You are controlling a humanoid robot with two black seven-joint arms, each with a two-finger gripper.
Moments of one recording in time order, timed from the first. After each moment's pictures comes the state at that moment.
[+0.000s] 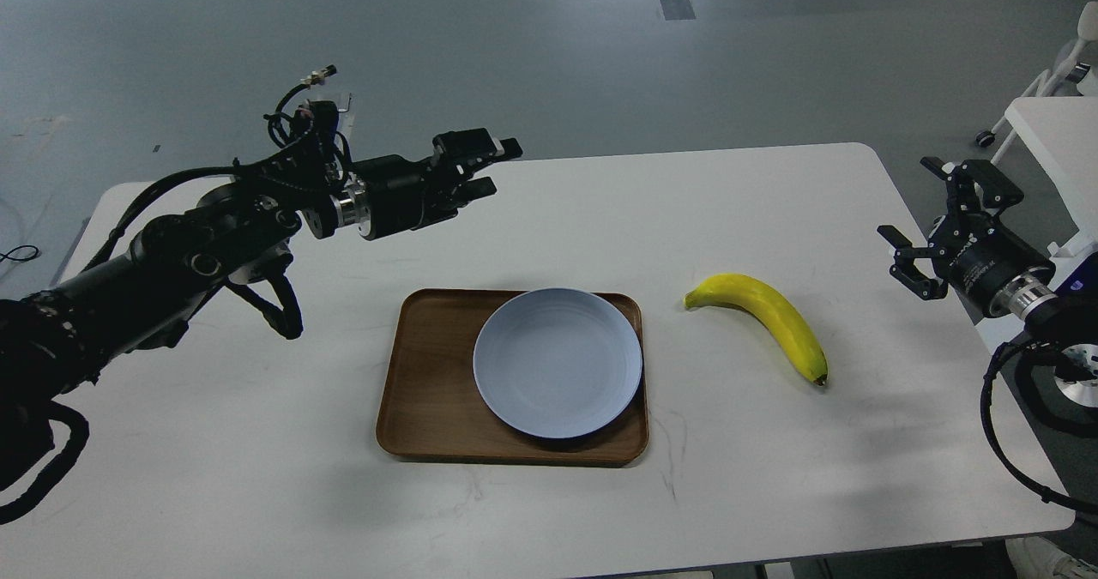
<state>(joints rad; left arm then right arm) -1.05 0.29 -0.11 -0.61 0.34 -0.46 -0.49 0.69 -0.70 0.18 0.70 0.10 0.49 0.49</state>
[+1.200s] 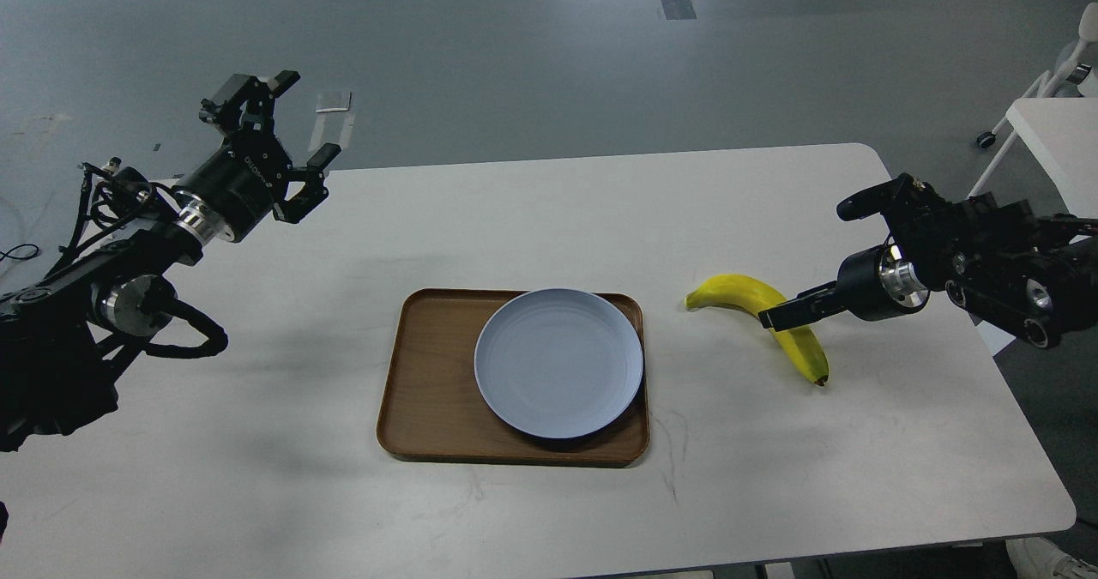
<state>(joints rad) -0.85 0.43 -0.39 -0.62 0.10 -0.49 -0.49 1.15 -0.47 -0.38 0.69 -1.41 0.39 0.49</state>
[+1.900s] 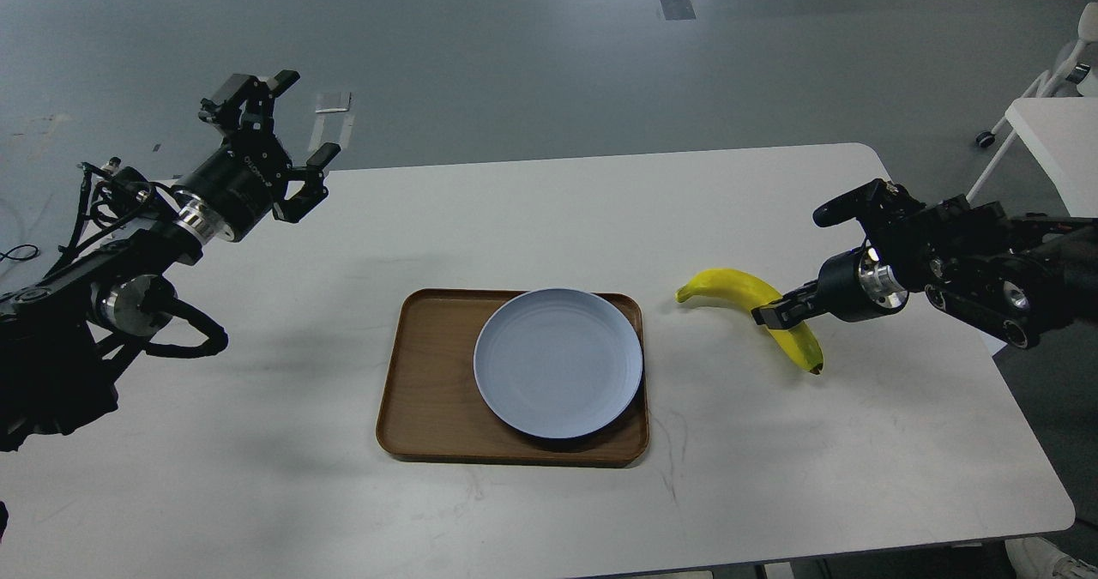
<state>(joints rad) -0.85 0.43 -0.39 -0.62 0.10 -0.49 -0.49 1.21 -0.48 -0.40 0.73 -1.40 0.37 0.49</state>
